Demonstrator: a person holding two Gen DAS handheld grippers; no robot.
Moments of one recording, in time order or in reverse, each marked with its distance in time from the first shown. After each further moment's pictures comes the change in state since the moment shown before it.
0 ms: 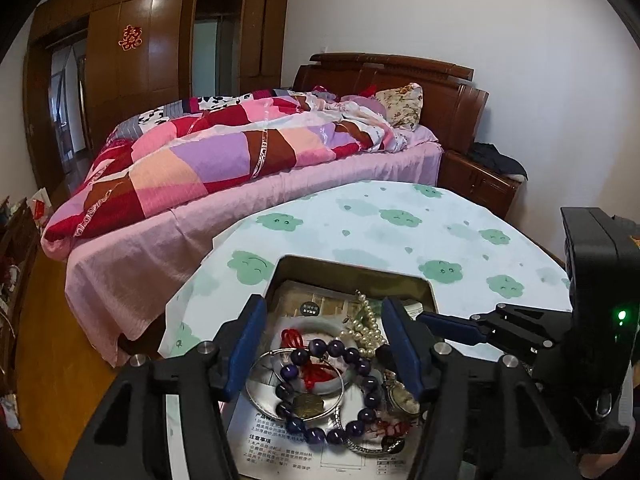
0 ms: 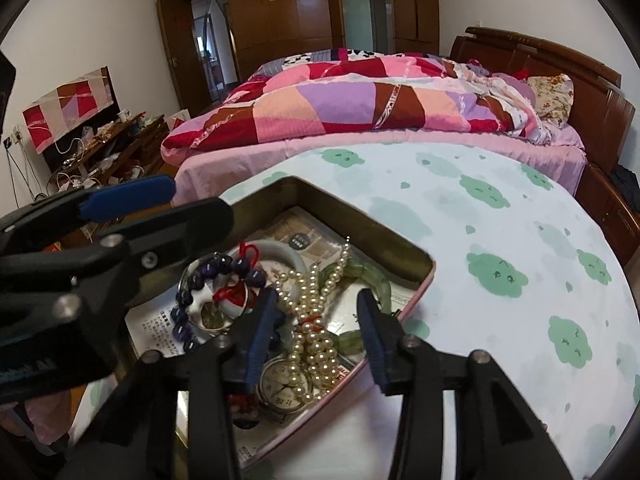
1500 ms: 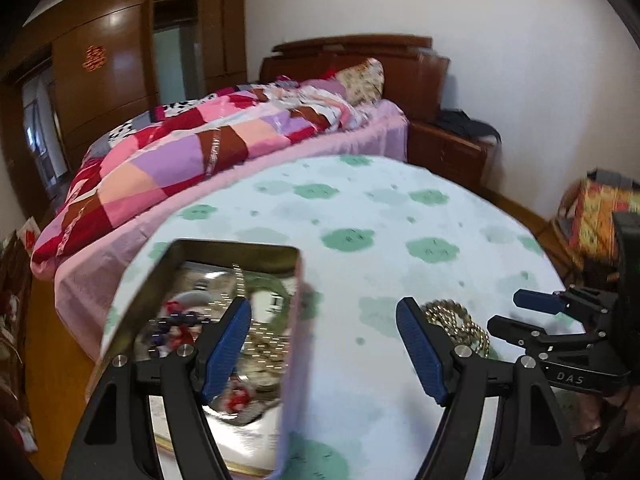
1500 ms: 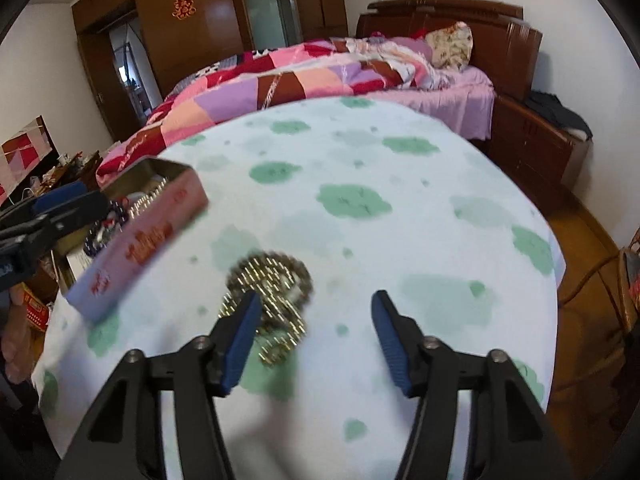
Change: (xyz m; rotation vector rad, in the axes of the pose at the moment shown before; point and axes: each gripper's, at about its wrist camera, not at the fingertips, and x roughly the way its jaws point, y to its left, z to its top) left arm -0.002 -0.120 -0.023 0.140 0.064 -0.030; right arm -0.094 -0.139 -0.101 0.230 0.021 -0.167
